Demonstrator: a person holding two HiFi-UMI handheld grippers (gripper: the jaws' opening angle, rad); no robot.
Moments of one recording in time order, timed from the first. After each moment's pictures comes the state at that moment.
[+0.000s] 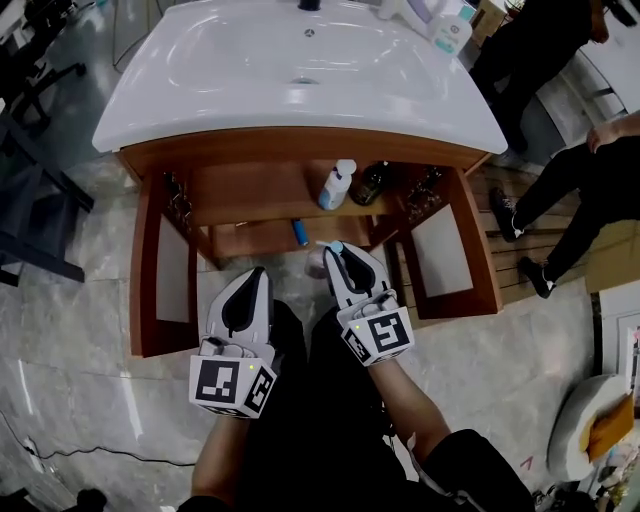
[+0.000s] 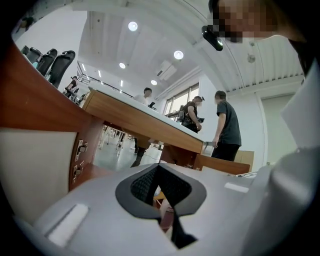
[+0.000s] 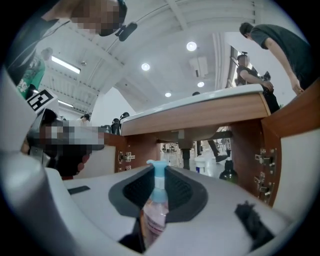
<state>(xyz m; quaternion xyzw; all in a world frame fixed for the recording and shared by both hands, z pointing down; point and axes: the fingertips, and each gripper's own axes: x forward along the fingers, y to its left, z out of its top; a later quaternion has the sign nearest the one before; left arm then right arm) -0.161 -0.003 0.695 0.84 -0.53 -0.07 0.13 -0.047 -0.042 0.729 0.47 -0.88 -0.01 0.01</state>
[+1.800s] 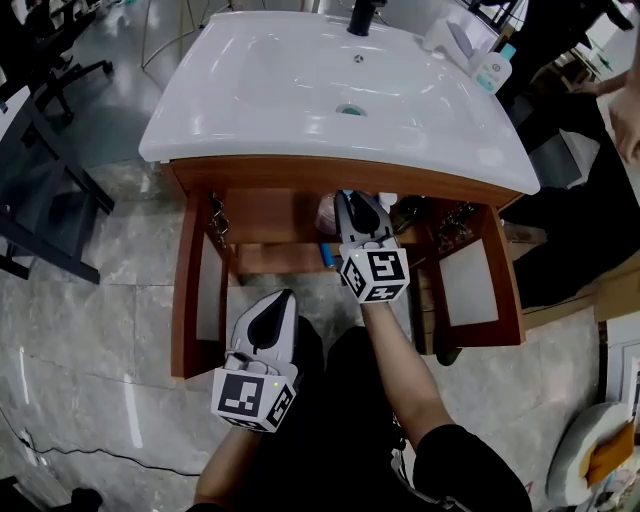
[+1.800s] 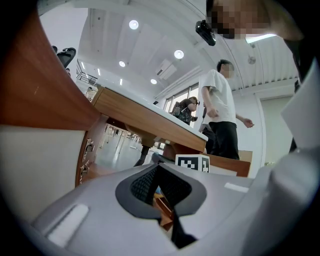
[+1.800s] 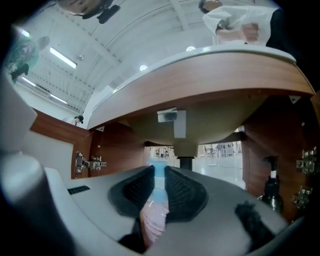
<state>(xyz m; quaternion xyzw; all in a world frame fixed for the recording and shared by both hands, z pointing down) -0.187 -0.010 0.709 0.84 -0.52 -0.06 0.14 -0.095 -0.191 0.720 0.50 -0.86 -0.04 -0.01</state>
